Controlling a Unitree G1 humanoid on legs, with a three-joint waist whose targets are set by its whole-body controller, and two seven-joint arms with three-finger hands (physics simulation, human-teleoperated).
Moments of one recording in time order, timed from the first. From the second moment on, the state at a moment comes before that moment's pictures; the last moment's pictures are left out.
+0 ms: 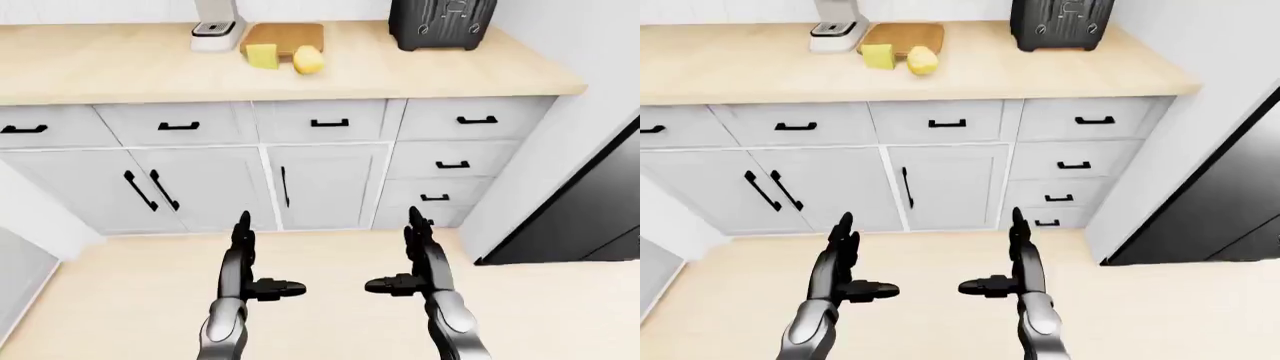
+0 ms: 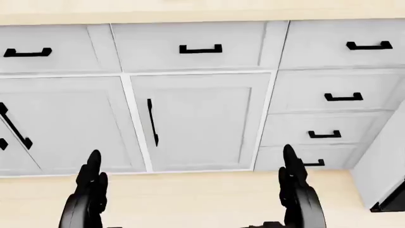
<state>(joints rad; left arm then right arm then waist) 0.03 0.02 0.04 0.09 -0.01 0.06 -0.04 0.03 -0.01 -0.04 0.09 0.01 0.06 0.04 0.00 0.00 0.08</state>
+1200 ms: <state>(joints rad) -0.17 0.05 0.05 -0.85 0.02 0.86 -0.08 -0.16 -0.10 -0.09 -1.01 -0.09 0.95 0.26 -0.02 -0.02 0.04</state>
